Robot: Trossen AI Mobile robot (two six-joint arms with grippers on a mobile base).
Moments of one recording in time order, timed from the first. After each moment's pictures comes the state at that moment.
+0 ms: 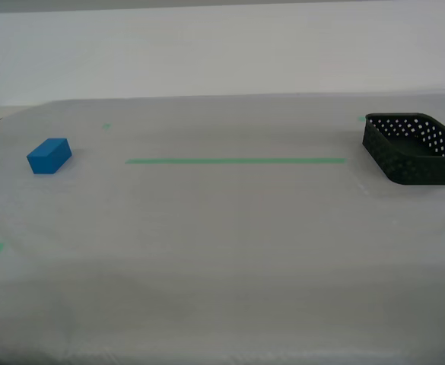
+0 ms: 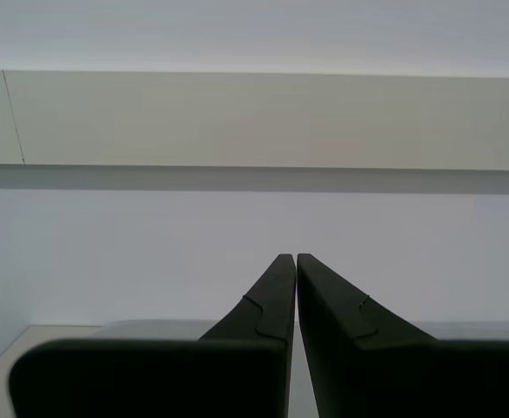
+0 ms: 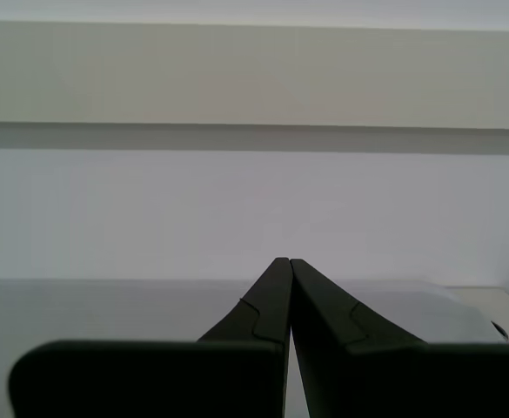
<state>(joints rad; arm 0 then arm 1) 0.00 1.05 0.52 0.50 0.00 -0.03 0.00 1.05 0.52 0.60 -0.01 0.00</state>
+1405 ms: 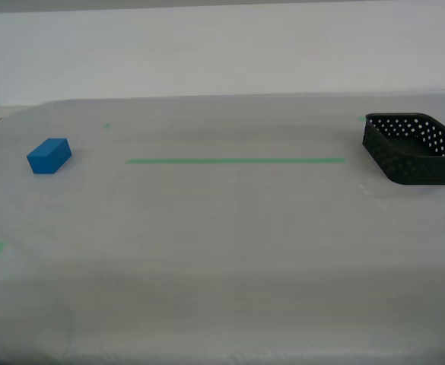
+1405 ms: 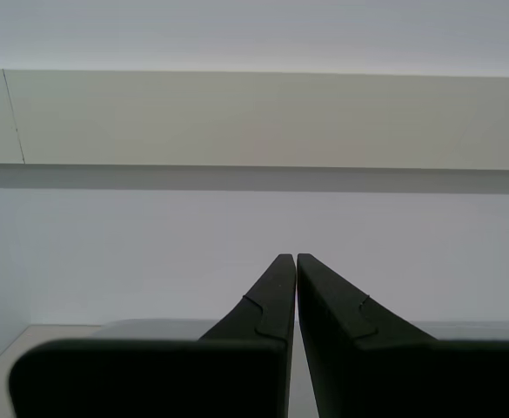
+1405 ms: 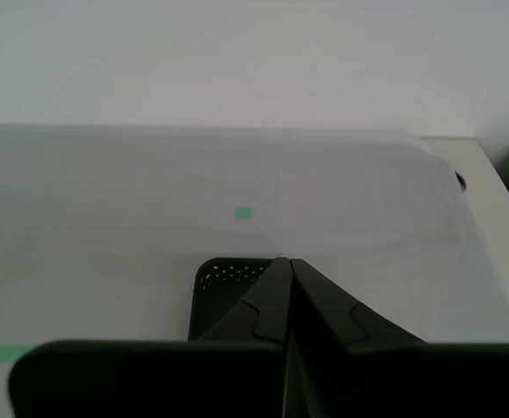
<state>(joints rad) 0.00 1.11 1.06 -0.50 0.05 -0.03 0.00 1.05 0.52 0.60 -0.01 0.00</state>
